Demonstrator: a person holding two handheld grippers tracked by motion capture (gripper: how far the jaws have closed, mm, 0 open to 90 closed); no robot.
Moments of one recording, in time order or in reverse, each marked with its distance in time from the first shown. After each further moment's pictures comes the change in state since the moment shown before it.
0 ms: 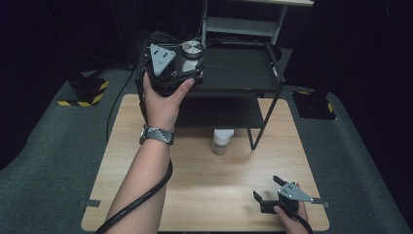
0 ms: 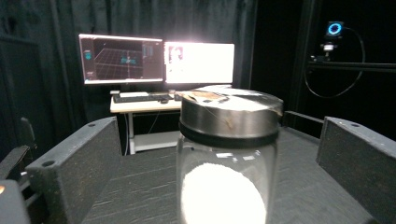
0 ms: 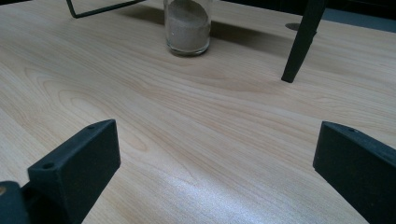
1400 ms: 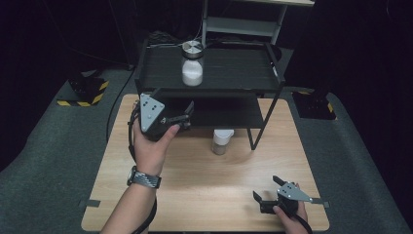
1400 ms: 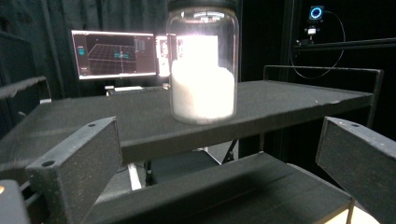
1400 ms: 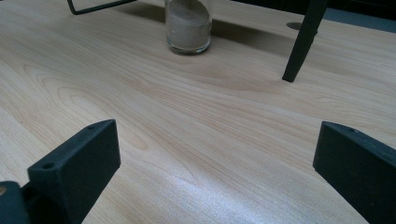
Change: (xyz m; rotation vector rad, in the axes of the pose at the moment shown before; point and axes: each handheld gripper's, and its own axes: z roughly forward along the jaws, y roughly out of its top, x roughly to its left) left arm 0.000 -0.075 -0.073 0.000 -0.035 0.030; right arm 0.001 0.001 0.001 0.008 -0.001 -0.011
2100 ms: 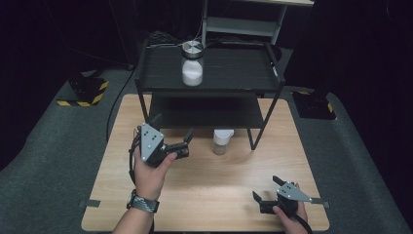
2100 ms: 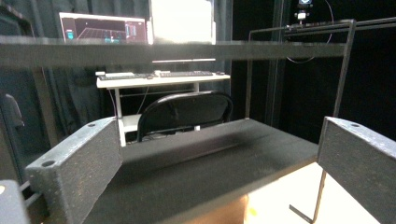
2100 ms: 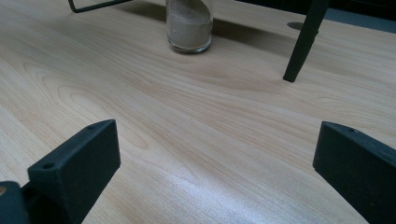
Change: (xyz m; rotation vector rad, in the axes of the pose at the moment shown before) left arm -0.009 -0.052 -0.034 0.035 -0.031 -0.005; right arm 0.001 0.001 0.000 0.003 0.000 -0.007
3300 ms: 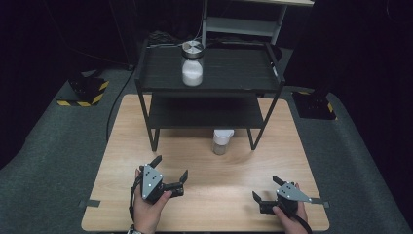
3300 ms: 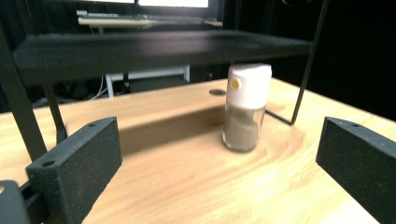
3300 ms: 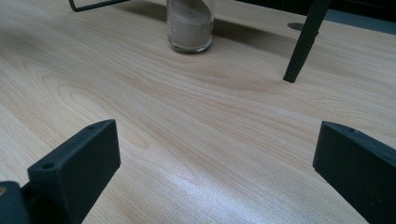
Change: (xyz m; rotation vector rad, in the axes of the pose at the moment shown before) left arm -0.008 -0.086 -0.045 0.181 -0.034 -0.043; right arm 0.001 0.000 0.000 0.001 0.000 -0.008
